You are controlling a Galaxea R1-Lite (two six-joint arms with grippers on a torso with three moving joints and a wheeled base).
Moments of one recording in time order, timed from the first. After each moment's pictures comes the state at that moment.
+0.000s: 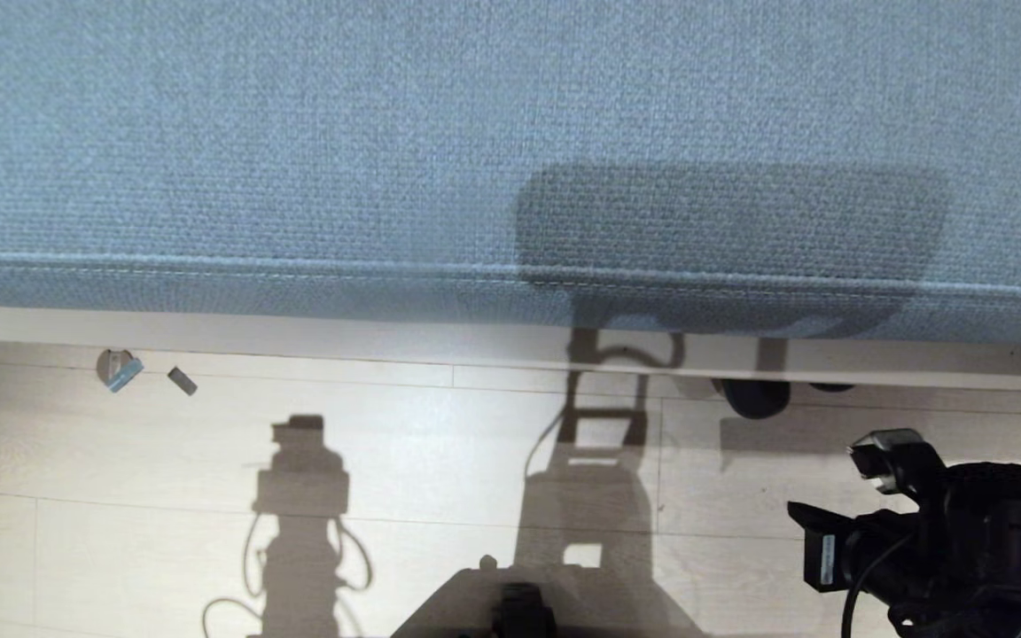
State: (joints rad) left arm 0.00 0.00 0.00 -0.02 0.00 -0.01; right arm 0.31 1.62 -0.12 -1.04 -0.21 0.14
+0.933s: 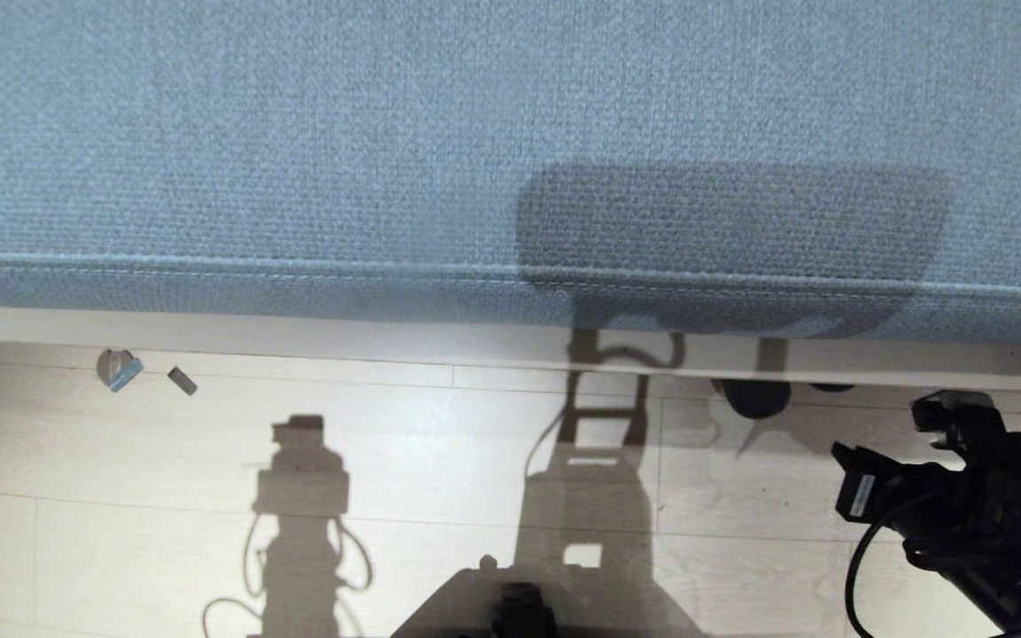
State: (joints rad) left arm 0.00 0.00 0.00 -0.02 0.00 -0.02; right arm 0.09 1.74 -0.12 -1.38 -0.22 0.10
